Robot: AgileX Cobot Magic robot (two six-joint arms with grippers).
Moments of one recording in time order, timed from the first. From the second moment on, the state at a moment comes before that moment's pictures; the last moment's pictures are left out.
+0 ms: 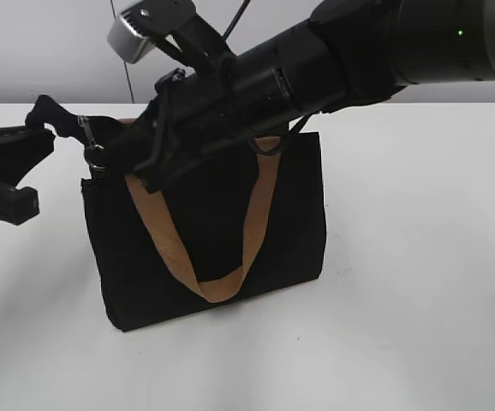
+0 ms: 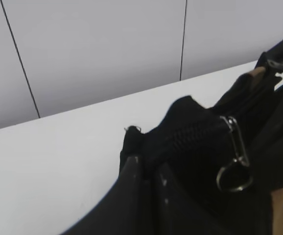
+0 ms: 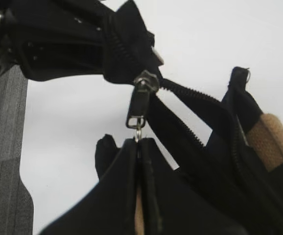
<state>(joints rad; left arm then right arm) -0.40 1.14 -0.34 0.10 -0.48 0.07 0.62 1.88 -1.30 1.34 0.62 -1.58</state>
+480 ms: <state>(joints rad) -0.40 1.14 -0.34 0.10 -0.33 0.07 0.62 1.86 -1.30 1.26 0.64 -1.45</state>
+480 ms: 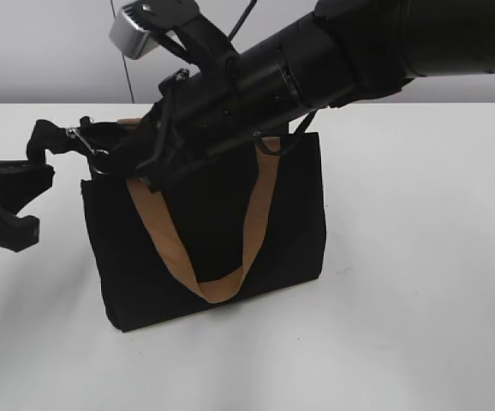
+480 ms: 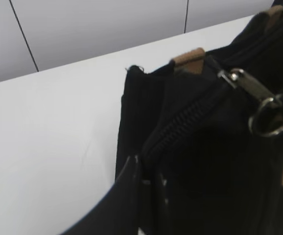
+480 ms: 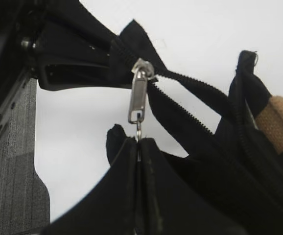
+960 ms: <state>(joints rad) -0.40 1.14 -0.34 0.10 -0.24 0.07 0.62 1.83 -1.30 1.25 0.64 -1.42</state>
